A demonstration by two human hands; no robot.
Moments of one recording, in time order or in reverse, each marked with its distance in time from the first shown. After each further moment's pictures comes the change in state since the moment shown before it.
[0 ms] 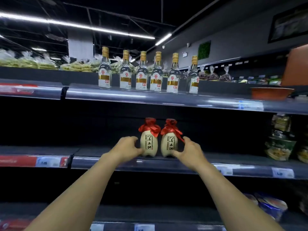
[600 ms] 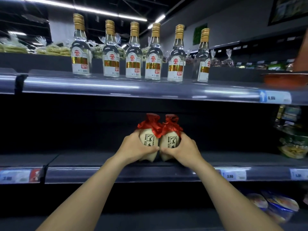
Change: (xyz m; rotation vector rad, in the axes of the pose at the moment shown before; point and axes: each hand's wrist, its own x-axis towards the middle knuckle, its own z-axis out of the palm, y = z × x) left_hand 0.056 0.014 0.043 -0.399 0.066 -0.023; right_hand 0.047 -0.007 0.038 0.299 0.005 0.058
